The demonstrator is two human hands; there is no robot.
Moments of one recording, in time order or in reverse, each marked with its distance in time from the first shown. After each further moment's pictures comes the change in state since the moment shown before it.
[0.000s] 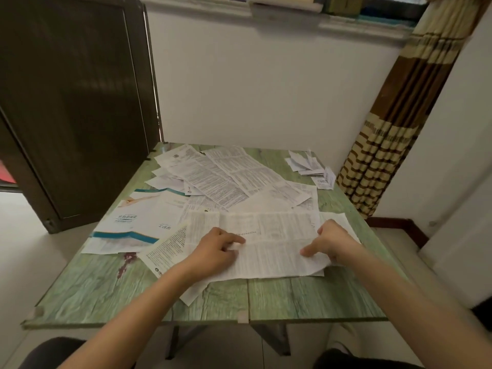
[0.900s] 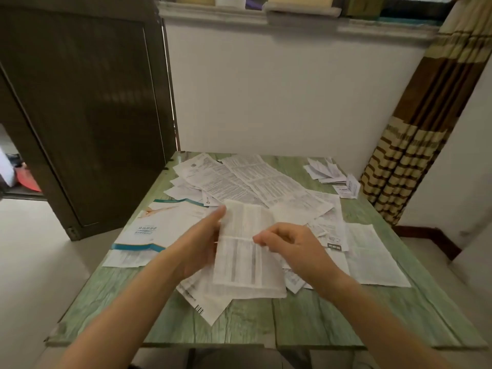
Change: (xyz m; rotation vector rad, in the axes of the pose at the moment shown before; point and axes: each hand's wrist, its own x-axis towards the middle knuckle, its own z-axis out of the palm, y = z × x) left_hand -0.005 0.016 -0.062 -0.956 -0.008 -0.390; right_hand -0.059 -0.057 0.057 0.405 -0.126 -0.692
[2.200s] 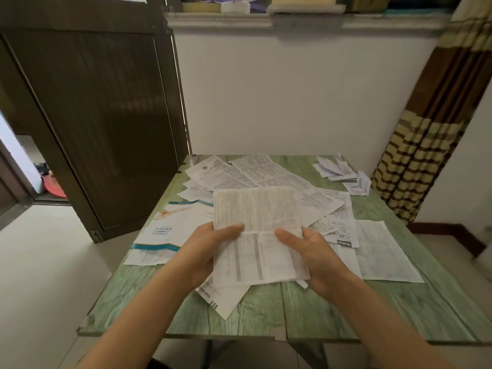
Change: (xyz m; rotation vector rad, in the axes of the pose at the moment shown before) left_hand -0.045 0.001 0.008 0.029 0.113 0.141; right_hand 0.000 0.014 0.002 0.720 0.000 0.317
